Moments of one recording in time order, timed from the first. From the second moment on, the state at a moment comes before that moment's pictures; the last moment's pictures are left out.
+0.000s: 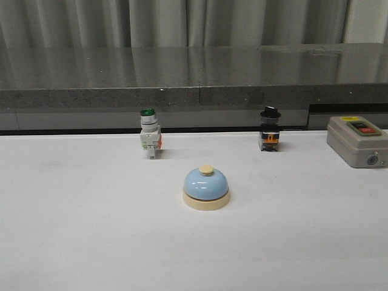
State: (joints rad) left arm -0.15 0.53 -0.53 -0.01 0.35 -0.04; right arm 0.07 -0.01 0.03 -0.03 0.07 0.12
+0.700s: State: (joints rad) left arm -0.15 0.51 -0.53 -0.01 0.35 -0.05; right arm 0.07 -0.01 0.03 -0.03 0.07 0.12
